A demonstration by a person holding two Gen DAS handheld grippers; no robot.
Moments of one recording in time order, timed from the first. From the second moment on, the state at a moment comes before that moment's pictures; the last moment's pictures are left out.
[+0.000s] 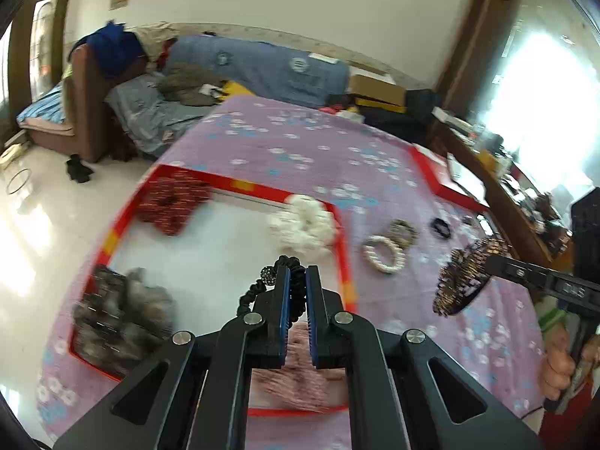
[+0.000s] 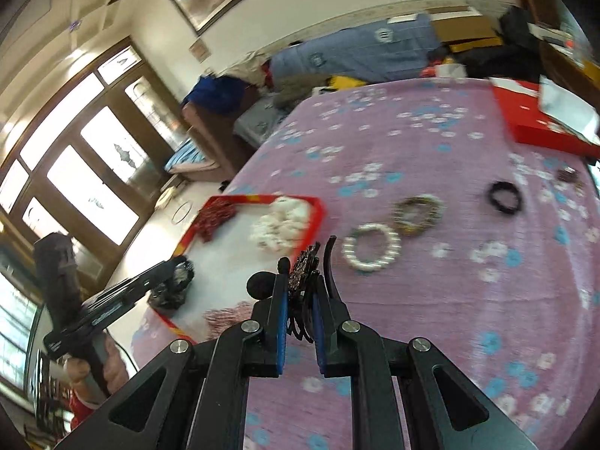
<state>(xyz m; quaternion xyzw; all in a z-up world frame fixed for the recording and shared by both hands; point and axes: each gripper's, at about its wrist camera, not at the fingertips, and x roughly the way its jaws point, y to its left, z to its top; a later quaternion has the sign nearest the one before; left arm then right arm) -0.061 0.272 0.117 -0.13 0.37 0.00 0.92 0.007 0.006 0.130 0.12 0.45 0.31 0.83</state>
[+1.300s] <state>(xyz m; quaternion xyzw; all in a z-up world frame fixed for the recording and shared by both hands) 0.031 0.395 0.044 -0.14 0.44 0.14 0.88 0.172 0.188 0.025 0.23 0.57 0.35 0.70</state>
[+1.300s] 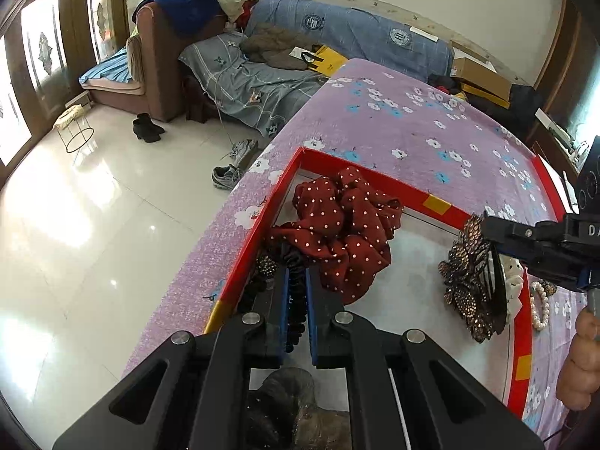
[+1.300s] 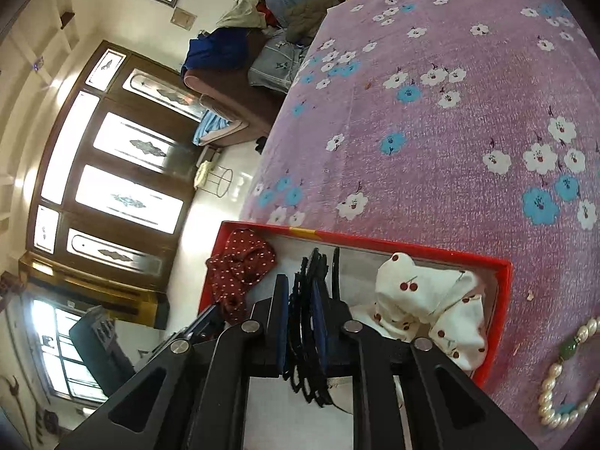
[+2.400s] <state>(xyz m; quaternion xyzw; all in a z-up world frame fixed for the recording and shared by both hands) -0.087 0.329 0.115 -0.13 0.34 0.17 0.91 0.066 0.054 0.082 0.10 0.50 0.30 0.81</state>
